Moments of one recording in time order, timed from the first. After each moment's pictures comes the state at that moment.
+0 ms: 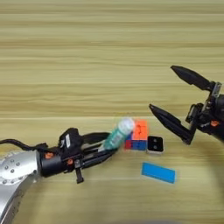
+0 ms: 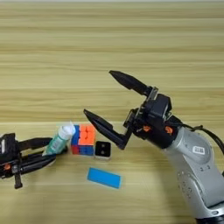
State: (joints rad) left arm 0.22 0.58 -0.17 -0.33 -0.30 0.00 -0.99; right arm 0.03 -0.46 0.10 -0.45 0.61 -0.14 0.80
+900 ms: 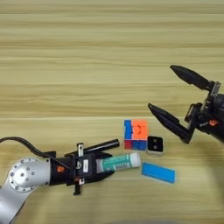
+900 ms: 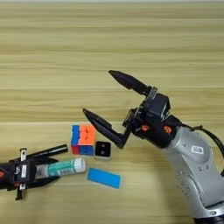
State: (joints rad) left arm 0.17 0.65 -0.31 -0.20 0.03 -0.19 -0.92; right arm 0.03 -0.43 0.09 -0.46 0.58 -0.12 0.80
